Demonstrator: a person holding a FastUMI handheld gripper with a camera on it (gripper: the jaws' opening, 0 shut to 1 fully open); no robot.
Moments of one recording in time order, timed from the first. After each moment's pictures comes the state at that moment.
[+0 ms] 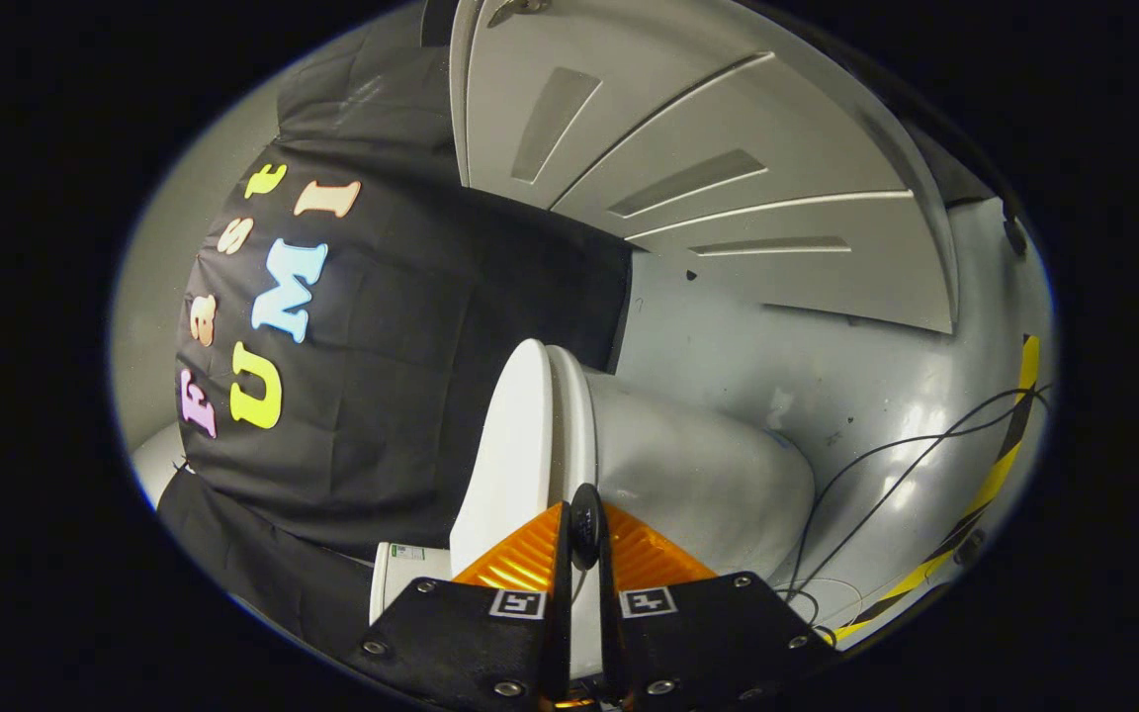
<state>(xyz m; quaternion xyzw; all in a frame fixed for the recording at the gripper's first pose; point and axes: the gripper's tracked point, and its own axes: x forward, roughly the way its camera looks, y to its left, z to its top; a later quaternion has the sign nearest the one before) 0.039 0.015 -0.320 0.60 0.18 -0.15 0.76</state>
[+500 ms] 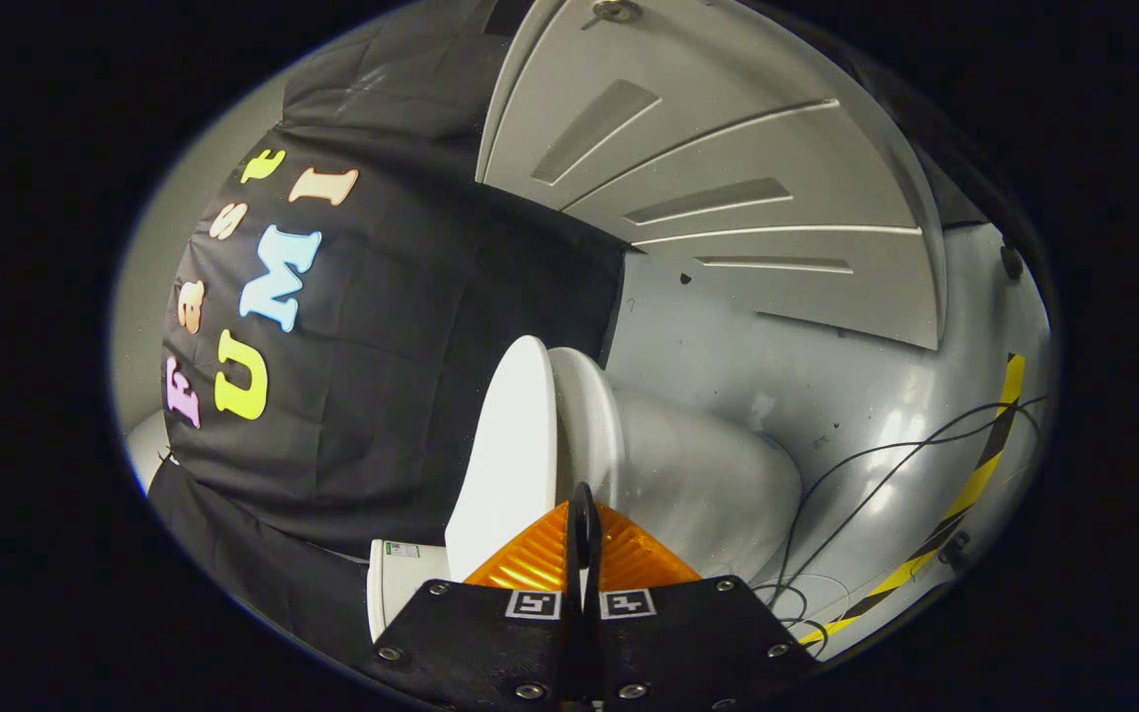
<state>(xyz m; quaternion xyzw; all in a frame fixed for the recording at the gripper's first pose) 0.042 0.011 -0.283 0.57 0.19 -0.17 0.78</state>
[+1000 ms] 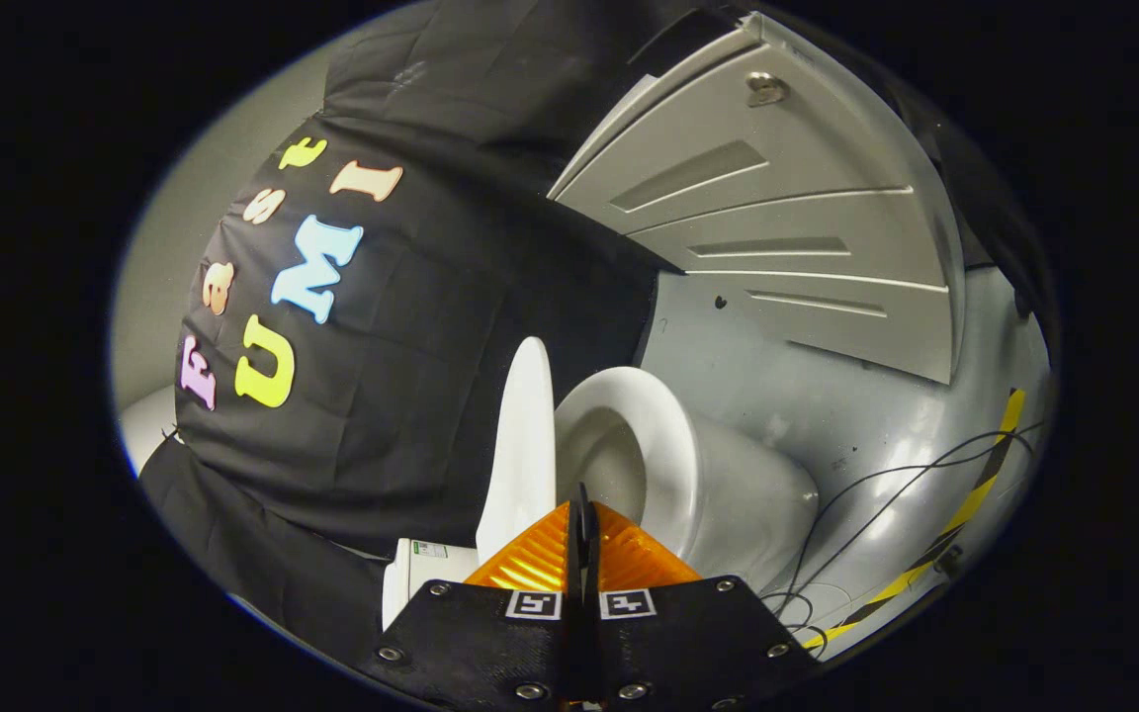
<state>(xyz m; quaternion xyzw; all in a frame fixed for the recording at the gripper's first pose) 0.052 0.019 -0.225 0.54 0.17 -0.15 0.81</state>
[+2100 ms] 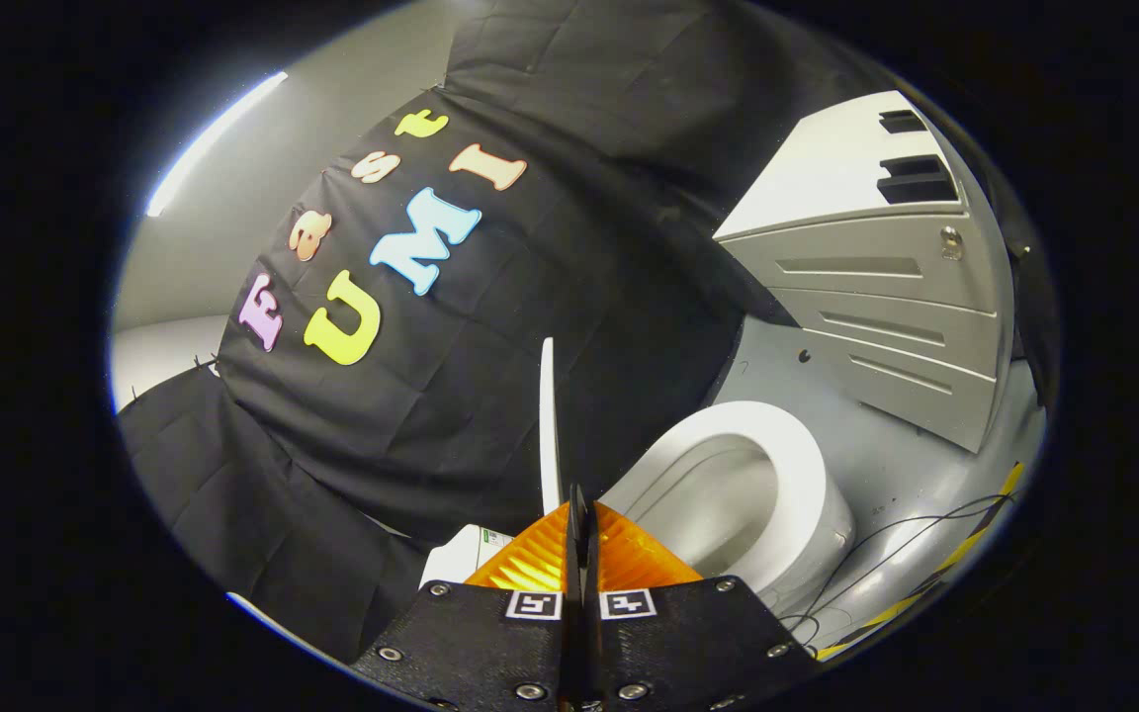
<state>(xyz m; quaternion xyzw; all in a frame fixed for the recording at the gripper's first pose) 0.075 0.077 -0.086 0.47 0.12 -0.09 0.87</state>
